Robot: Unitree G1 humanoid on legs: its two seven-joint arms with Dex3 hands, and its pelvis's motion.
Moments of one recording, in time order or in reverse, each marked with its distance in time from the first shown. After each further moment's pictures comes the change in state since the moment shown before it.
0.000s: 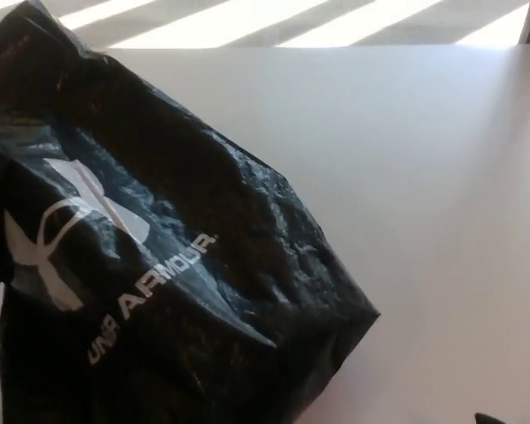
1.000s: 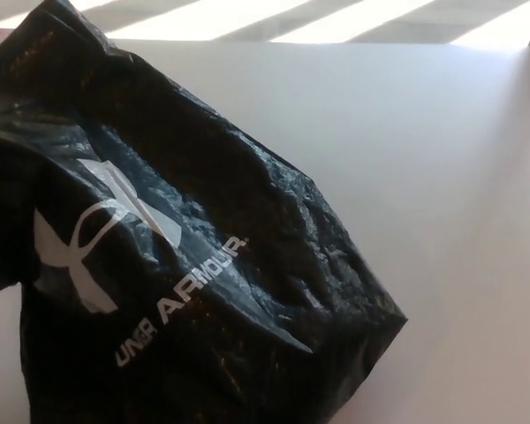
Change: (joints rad) left_arm 0.048 -0.062 0.032 0.235 -0.009 -0.439 -0.166; right_arm 0.156 0.024 -0.011 0.058 0.031 -0.319 0.001
